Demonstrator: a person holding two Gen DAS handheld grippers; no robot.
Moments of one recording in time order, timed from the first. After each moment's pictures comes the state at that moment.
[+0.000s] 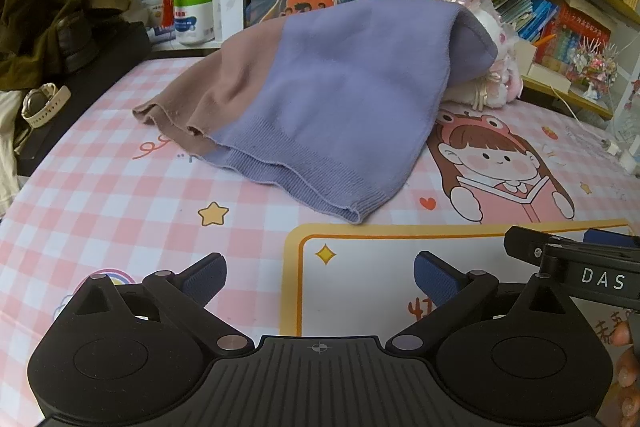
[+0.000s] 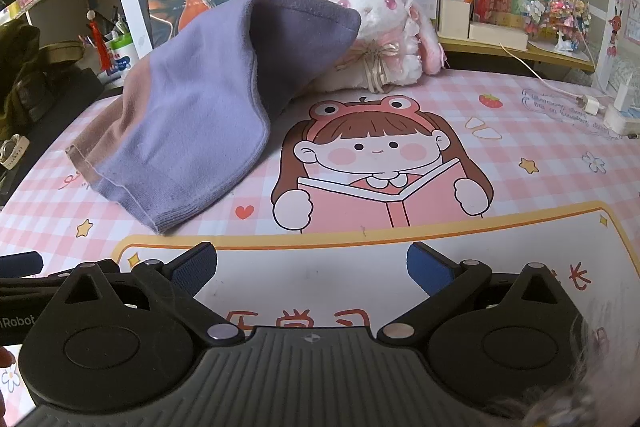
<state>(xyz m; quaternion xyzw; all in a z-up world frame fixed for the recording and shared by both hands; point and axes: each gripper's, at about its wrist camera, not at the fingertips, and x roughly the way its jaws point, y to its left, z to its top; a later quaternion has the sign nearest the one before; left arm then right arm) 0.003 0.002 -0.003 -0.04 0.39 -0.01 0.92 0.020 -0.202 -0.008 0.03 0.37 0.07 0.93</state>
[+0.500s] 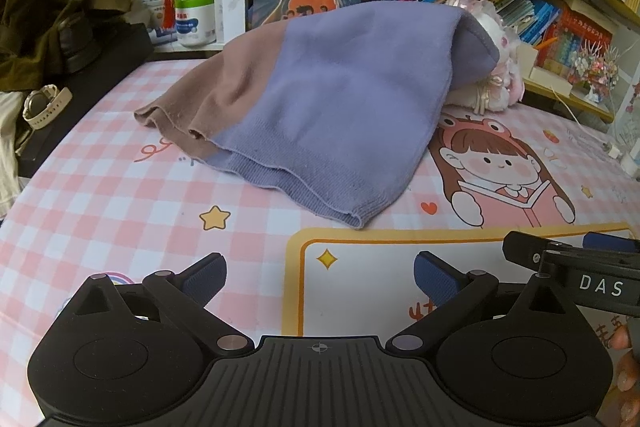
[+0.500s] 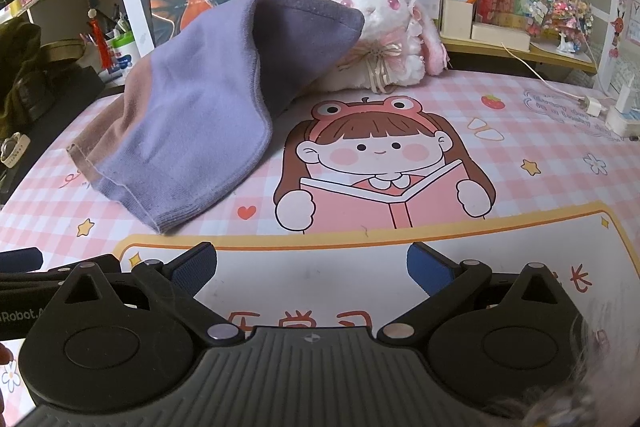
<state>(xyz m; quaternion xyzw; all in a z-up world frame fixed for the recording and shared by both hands) 0.005 0.003 0.000 -0.05 0.39 0.00 0.92 0.022 -0.199 -0.007 0.03 0.37 0.07 0.93</state>
